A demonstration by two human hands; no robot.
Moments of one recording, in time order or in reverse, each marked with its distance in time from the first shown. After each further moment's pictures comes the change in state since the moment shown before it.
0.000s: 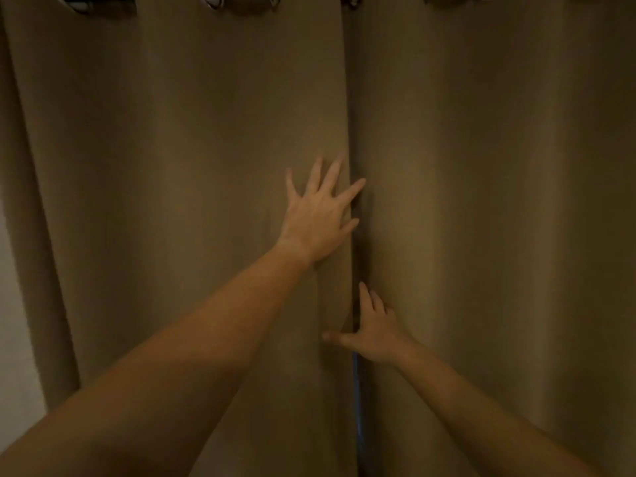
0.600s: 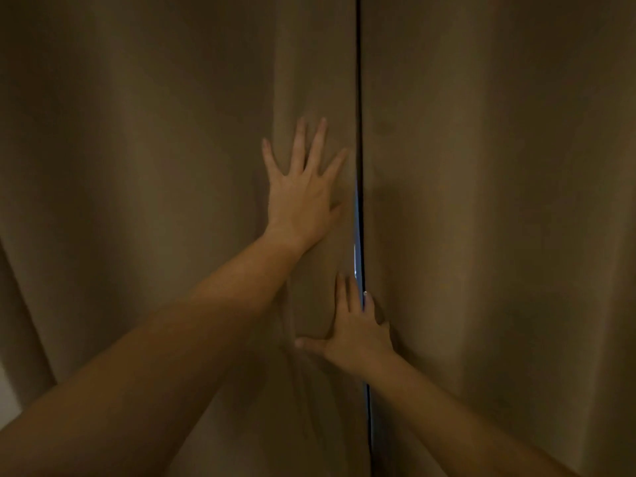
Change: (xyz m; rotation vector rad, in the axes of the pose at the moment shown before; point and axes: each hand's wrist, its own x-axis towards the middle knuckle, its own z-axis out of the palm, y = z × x) left_hand 0.005 -0.050 0.077 0.319 0.101 -0.091; right_hand 0.057 -0.027 0.085 -0.109 0.028 -0.045
